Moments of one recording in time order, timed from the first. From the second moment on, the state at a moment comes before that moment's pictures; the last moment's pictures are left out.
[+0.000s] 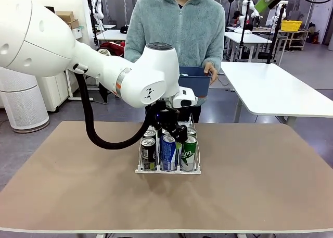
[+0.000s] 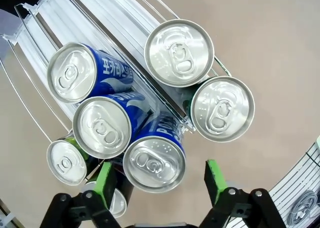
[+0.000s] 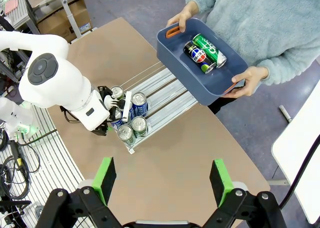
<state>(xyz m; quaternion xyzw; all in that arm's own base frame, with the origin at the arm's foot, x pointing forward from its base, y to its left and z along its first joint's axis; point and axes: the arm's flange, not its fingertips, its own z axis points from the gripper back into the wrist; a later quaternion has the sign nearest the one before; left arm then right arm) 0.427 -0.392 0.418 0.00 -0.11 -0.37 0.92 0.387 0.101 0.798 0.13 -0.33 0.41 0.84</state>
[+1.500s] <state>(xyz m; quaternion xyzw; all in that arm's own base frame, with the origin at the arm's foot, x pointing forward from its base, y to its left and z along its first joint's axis) 0.420 -0.379 0.463 0.00 -0.13 -0.39 0.91 0.387 0.101 0.798 0.13 -0.33 0.41 0.84</state>
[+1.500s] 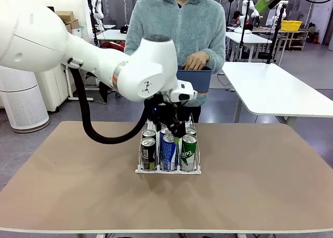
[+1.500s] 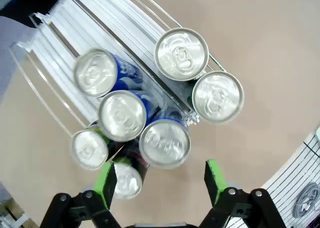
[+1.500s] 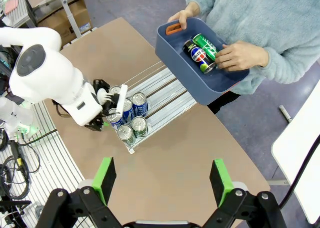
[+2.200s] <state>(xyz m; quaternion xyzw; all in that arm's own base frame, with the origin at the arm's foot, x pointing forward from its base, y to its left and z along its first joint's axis) 0.389 -0.283 0.615 -0.06 -0.19 -0.48 0.85 0.387 0.101 0.798 0.13 -0.33 0.41 0.84</state>
